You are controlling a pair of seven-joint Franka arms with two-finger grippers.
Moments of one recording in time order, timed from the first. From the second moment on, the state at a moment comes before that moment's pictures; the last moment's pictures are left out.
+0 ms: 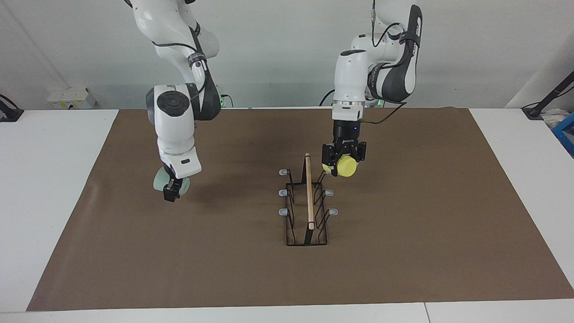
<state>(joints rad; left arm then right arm) -0.12 0.01 -0.37 -2.19 0.63 2.78 -1.36 0.09 0.20 0.06 -1.91 -0.21 2.18 -1.01</state>
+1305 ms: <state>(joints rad) -0.09 0.09 -0.35 -2.10 0.73 2.79 -1.37 0.11 -0.01 0.07 -1.97 1.32 2.36 -1.58</state>
